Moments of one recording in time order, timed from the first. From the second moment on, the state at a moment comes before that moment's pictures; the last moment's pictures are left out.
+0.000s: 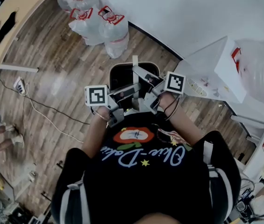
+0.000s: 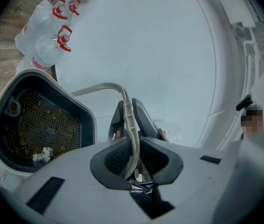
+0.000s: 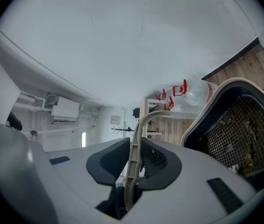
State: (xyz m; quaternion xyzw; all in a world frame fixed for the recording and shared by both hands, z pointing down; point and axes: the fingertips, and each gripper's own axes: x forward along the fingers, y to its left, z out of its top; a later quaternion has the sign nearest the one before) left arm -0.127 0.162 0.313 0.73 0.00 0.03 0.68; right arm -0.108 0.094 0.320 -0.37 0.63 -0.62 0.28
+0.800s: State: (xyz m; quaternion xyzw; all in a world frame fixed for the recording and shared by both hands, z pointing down) left arm -0.042 0.047 0.353 0.72 -0.05 0.04 0.69; right arm -0.030 -0.021 0.364 -0.34 0.62 -0.66 0.26
